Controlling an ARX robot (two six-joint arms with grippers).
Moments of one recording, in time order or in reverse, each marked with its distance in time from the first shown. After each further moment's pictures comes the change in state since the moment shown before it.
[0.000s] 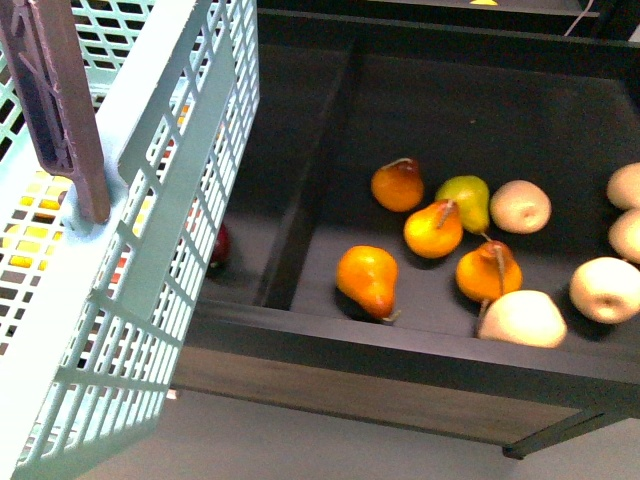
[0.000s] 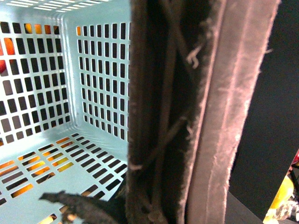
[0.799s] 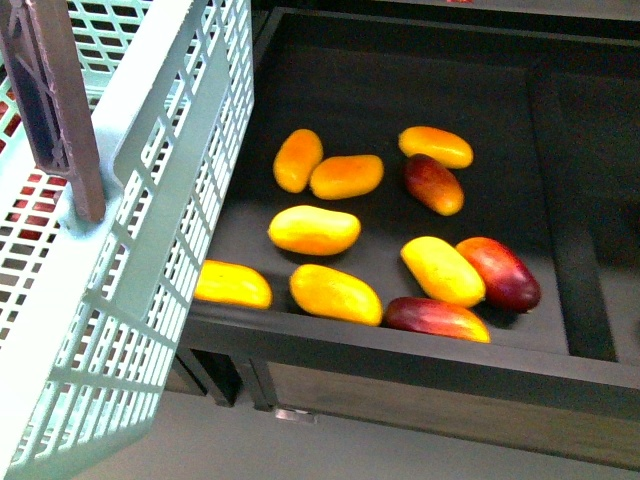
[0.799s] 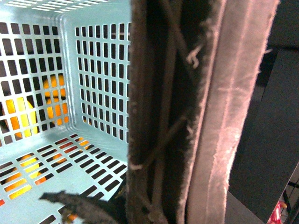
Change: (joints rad) left arm 0.001 0.000 0.000 0.000 -0.005 0.001; right arm 0.000 0.000 0.000 0.000 -0.001 0.000
